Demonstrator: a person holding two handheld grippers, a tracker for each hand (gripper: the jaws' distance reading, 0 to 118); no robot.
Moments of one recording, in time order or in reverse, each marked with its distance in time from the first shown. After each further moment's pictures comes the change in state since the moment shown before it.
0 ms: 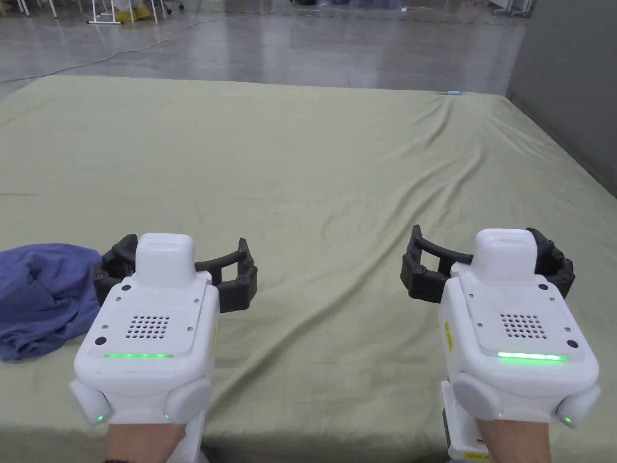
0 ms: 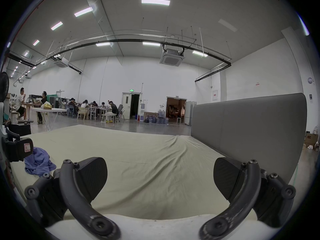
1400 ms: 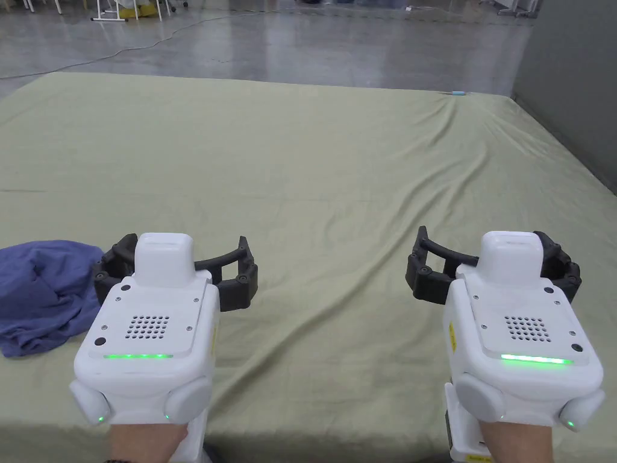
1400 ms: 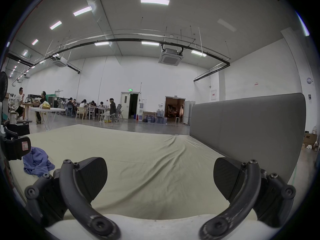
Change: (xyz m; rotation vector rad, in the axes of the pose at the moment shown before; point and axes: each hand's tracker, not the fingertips) left arm -0.003 -0.001 0.000 0.004 0.010 0.020; right arm 0.000 -0.002 -0.002 -0.003 -0.016 0.001
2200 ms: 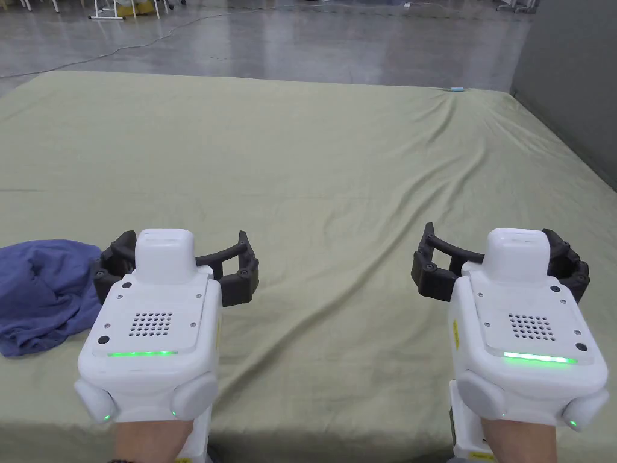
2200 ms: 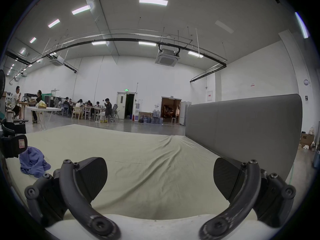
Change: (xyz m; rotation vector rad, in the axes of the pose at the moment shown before) left arm 0.006 0.002 0.001 0.011 0.029 0.008; right arm 0.004 0.000 0.002 0.004 -0.036 0.006
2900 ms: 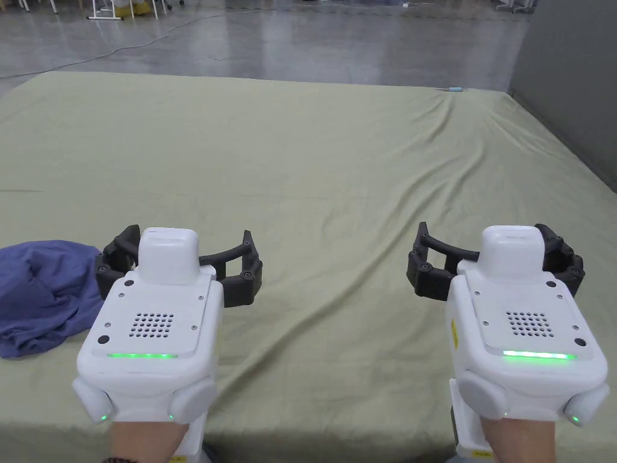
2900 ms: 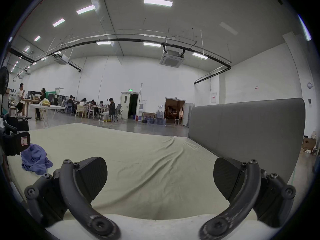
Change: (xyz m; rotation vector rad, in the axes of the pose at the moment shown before) left arm 0.002 0.002 0.000 0.027 -0.043 -0.038; right arm 0.000 0.003 -0.001 0.002 0.038 0.019
